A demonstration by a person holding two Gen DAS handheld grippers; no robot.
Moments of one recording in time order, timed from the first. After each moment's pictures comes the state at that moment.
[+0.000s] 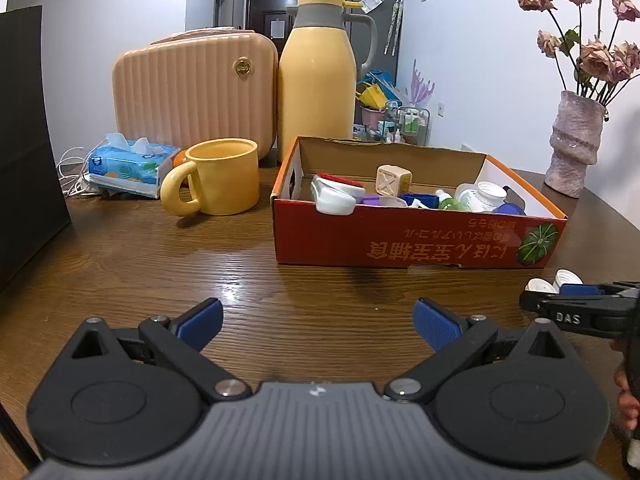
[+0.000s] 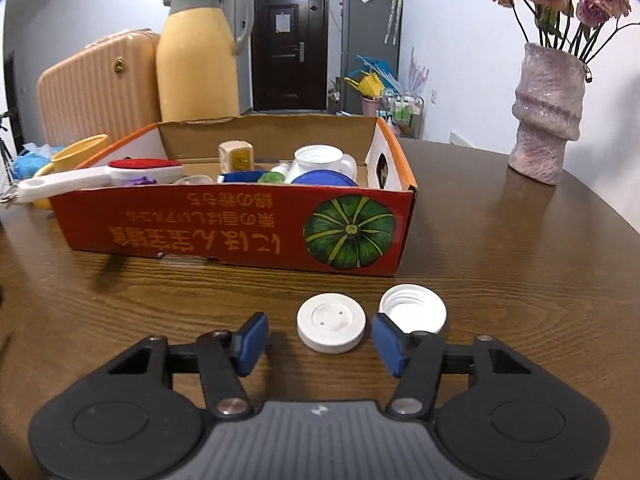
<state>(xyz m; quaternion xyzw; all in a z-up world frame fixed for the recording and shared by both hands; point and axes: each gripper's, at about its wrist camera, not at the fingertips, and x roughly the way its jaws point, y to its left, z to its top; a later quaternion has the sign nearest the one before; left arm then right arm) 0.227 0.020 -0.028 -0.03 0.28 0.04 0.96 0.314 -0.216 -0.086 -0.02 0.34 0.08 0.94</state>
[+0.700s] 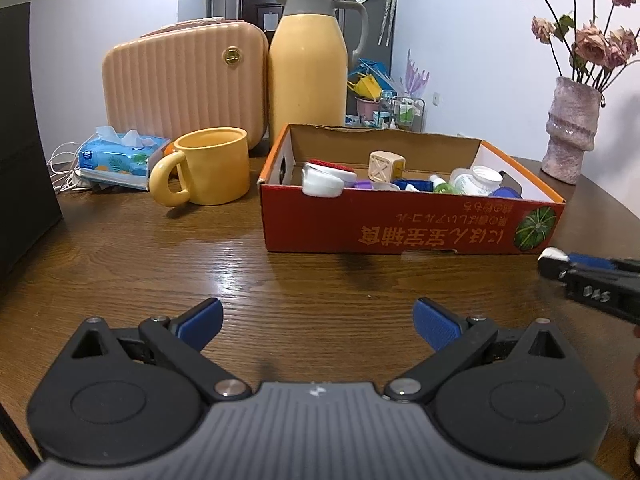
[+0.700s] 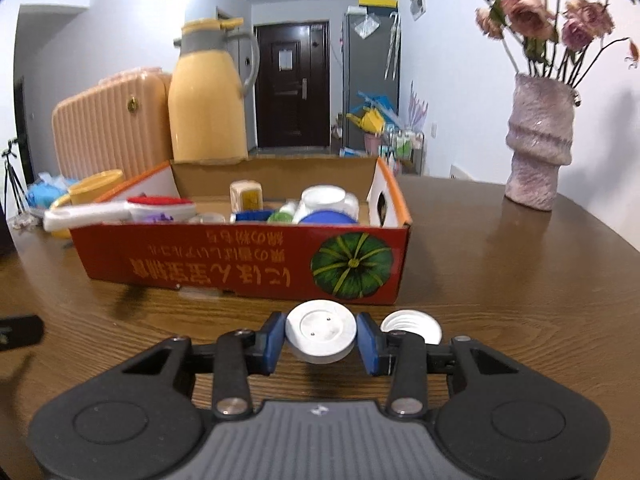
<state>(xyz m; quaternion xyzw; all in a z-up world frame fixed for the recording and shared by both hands) 0.230 0.011 -0.036 -0.02 0.30 0.03 0.95 0.287 -0.224 -0.070 0.00 0.27 0.09 0.96</state>
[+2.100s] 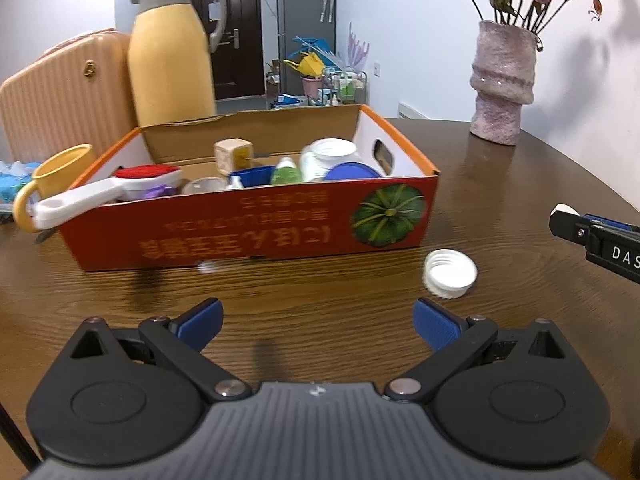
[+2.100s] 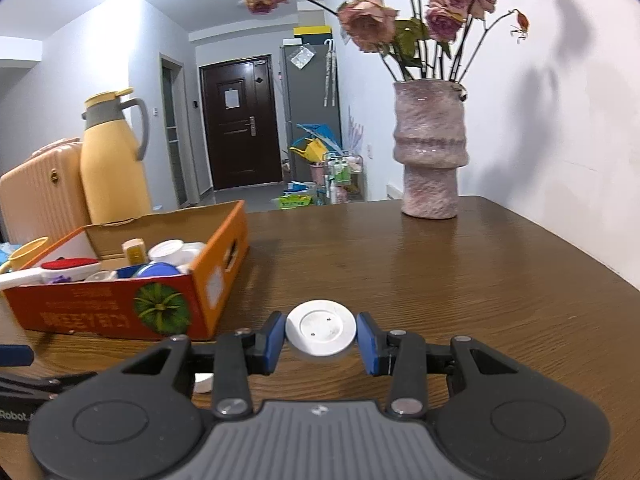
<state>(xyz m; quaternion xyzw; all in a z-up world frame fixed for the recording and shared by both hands) 0.288 -0.153 -0.050 0.02 0.33 -0.02 0.94 0.291 -0.370 -0.063 0.05 0.23 0.02 0.97</state>
